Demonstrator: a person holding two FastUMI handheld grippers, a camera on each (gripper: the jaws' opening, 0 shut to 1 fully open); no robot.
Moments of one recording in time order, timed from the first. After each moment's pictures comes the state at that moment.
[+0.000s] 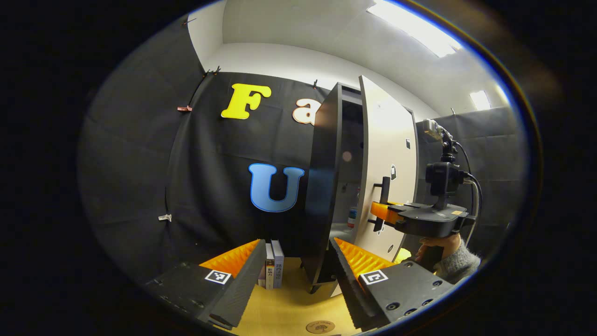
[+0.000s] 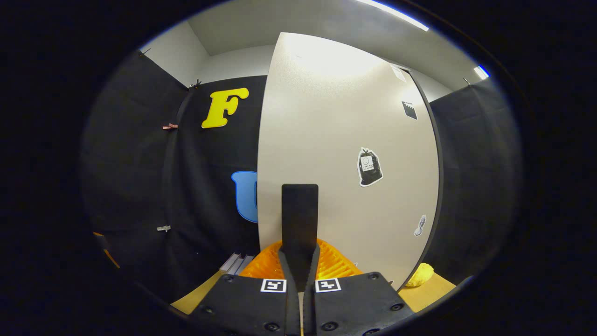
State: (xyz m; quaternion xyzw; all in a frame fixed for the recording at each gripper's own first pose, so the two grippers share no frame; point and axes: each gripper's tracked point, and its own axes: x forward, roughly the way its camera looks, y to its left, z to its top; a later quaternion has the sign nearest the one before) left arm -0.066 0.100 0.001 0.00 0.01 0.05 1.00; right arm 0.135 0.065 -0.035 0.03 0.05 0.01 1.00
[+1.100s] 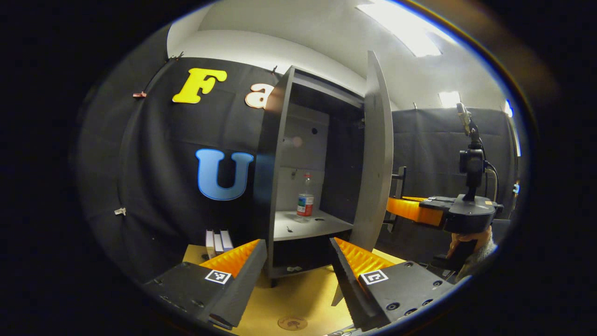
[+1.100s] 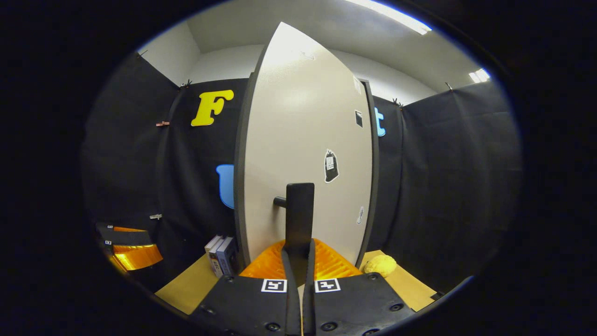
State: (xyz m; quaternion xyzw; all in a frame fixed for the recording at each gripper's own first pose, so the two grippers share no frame) left arm -0.033 0.015 -0.032 0.00 0.05 -0.11 0.99; right arm 0.032 -0.034 -0.020 0.01 0.07 -0.05 1.00
